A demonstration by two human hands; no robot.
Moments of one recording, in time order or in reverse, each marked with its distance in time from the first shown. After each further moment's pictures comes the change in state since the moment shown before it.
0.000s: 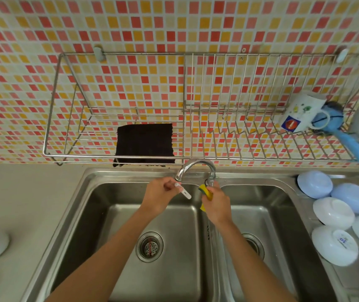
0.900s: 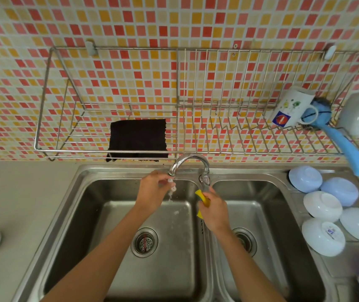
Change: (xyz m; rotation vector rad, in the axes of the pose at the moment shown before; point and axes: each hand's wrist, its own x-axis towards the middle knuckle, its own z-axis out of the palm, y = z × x) left_hand -0.010 0.011 0.002 0.176 0.092 0.109; right_hand -0.031 0.016 -0.008 -0.001 0.003 -0.022
